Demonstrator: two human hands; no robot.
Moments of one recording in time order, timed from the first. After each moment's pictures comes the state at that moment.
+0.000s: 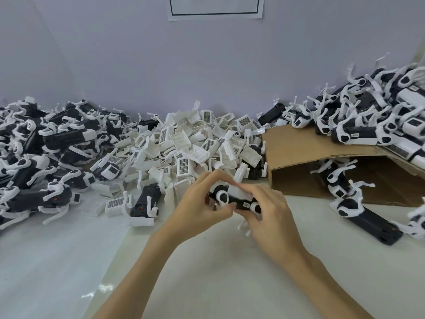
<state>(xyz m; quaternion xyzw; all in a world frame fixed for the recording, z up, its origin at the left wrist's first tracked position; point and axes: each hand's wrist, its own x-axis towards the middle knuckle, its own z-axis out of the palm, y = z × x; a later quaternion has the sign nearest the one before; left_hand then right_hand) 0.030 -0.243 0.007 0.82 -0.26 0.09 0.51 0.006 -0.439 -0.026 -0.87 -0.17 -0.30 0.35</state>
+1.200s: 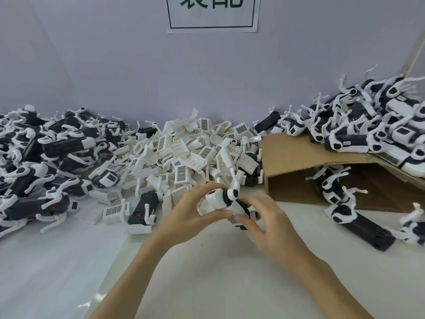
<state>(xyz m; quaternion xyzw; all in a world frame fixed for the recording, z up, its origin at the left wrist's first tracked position) 0.033 -0.230 0.009 0.83 -0.27 0.05 0.49 0.006 -0.455 -0.019 -0.88 -0.23 -0.21 0.36</state>
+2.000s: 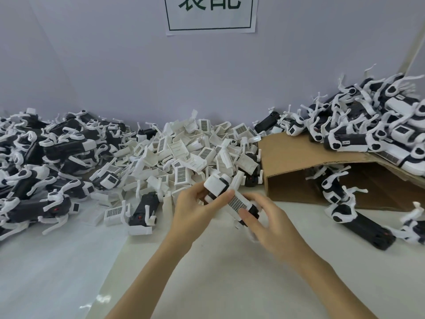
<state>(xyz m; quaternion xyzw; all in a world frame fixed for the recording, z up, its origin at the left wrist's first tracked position) 0.025 -0.259 0.008 0.72 -0.10 0.09 0.68 0.002 -0.457 -0.009 -0.84 -0.16 -0.08 0.52</state>
